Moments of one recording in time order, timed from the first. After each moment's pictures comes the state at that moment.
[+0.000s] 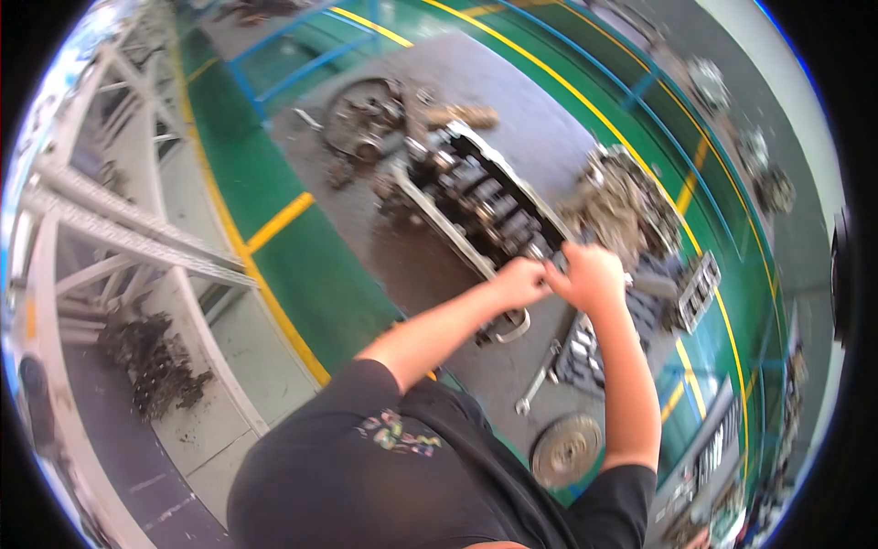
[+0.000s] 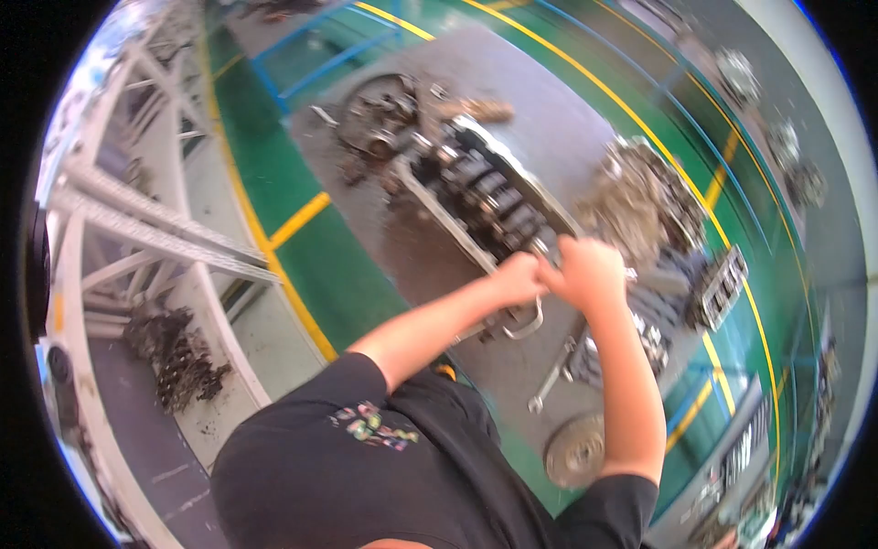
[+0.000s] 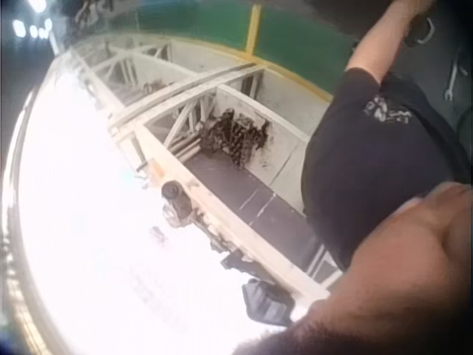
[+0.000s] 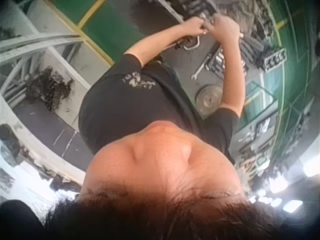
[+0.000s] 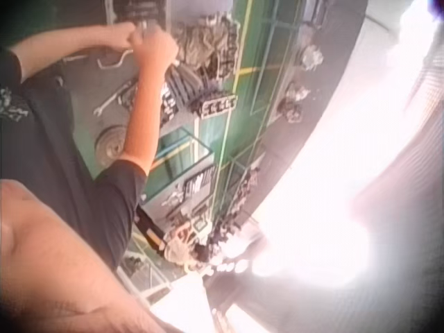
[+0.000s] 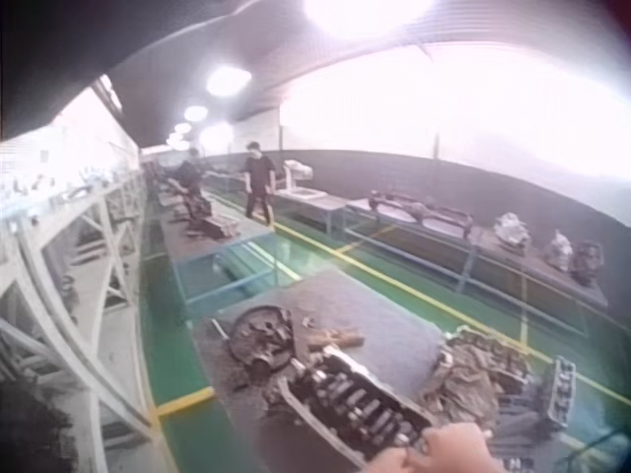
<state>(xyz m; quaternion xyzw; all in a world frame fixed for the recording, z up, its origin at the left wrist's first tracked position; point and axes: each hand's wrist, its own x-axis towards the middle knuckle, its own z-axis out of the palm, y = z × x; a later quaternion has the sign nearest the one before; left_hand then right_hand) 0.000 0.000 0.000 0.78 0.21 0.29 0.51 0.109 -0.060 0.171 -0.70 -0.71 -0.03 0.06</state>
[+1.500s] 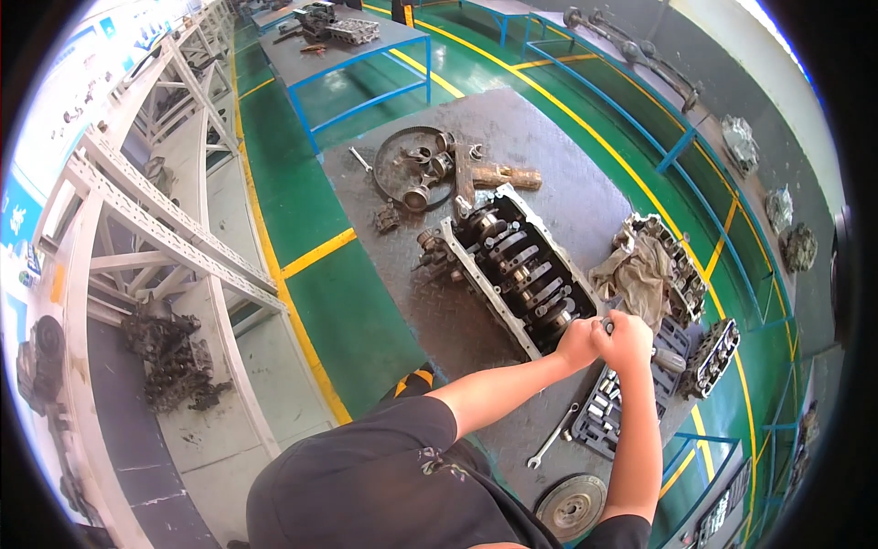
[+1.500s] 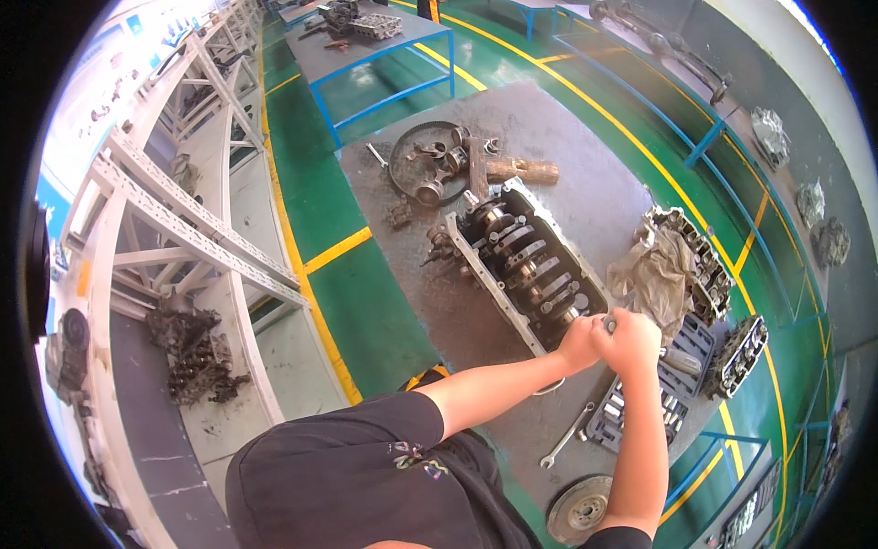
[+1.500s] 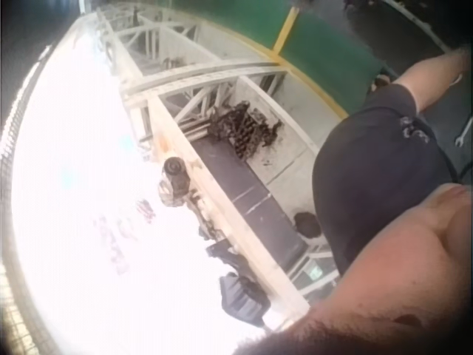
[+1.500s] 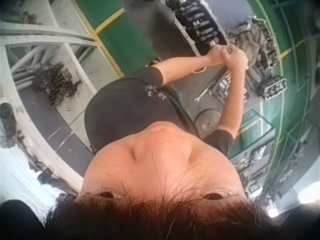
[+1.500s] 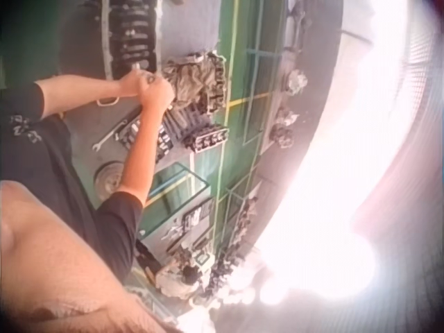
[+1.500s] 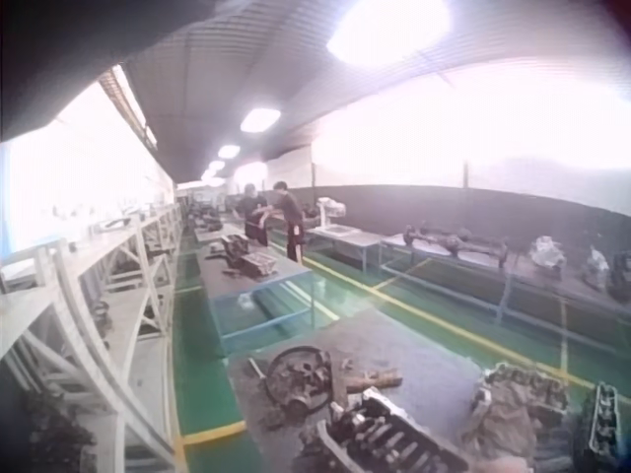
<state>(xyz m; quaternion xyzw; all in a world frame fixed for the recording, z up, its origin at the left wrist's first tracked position) 0.061 -0.024 0.038 0.66 0.29 0.47 0.50 0.126 -0.059 0.172 -0.75 -0.65 0.00 0.12</state>
